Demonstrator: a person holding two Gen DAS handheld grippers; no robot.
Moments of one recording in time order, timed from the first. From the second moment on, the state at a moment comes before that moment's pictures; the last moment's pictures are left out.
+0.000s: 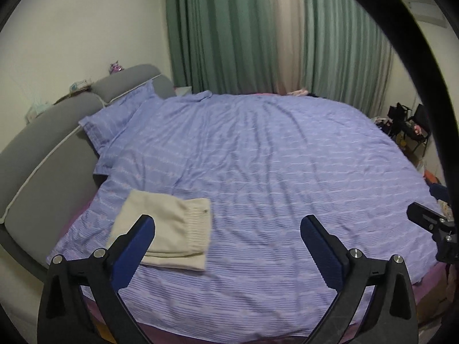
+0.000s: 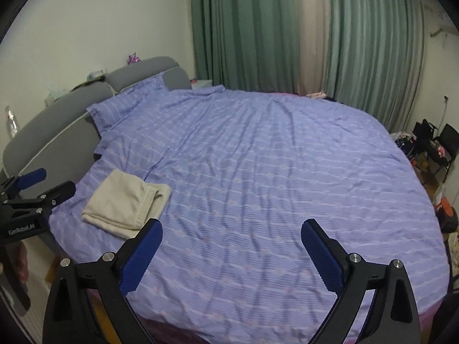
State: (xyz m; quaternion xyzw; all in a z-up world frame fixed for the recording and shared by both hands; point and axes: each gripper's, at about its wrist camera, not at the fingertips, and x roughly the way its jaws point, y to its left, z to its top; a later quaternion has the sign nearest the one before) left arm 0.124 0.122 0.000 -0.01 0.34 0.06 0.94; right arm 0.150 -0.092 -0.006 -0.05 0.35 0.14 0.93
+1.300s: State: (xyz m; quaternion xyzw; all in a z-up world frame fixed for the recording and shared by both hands) left arm 0.086 -0.119 0.069 0.03 0.28 0.01 0.96; right arm 0.082 -0.313 0.060 0.00 0.28 0.09 0.96
